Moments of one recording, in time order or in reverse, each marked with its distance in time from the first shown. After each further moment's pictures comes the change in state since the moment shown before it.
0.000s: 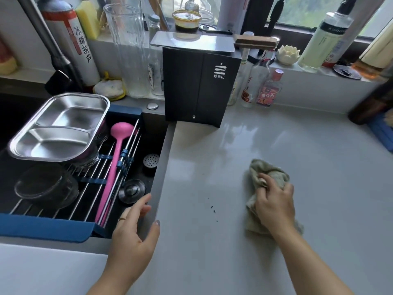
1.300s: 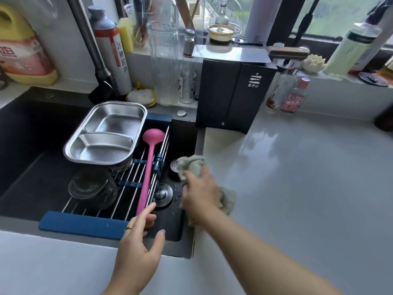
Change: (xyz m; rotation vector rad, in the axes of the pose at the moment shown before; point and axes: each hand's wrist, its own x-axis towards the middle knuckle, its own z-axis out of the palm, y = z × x) left_hand -0.003 -0.036 -0.058 -0.023 0.050 0.002; right_hand -0.071 -0.155 0.114 -0.055 -0.254 -0.437
